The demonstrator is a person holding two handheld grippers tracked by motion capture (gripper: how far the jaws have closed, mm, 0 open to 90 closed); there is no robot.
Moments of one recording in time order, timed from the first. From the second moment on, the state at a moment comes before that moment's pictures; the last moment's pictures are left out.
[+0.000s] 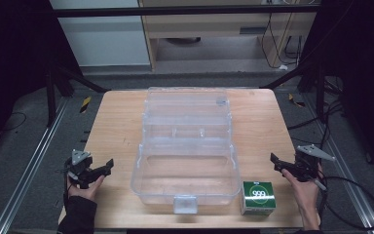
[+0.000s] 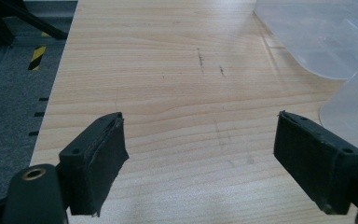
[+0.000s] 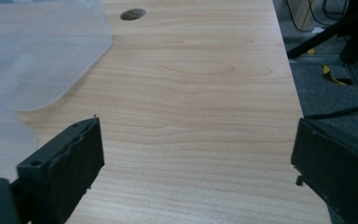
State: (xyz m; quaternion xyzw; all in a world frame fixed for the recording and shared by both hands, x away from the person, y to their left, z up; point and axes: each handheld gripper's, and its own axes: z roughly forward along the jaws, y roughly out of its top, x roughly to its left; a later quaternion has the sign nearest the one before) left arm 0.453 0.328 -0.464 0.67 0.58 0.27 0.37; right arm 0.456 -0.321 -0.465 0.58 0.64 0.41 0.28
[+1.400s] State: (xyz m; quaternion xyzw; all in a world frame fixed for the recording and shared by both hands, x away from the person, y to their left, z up) left arm 0.453 0.322 -0.469 0.70 0.57 0.26 0.35; right arm 0.437 -0.274 -0.361 0.41 0.77 0.43 0.25
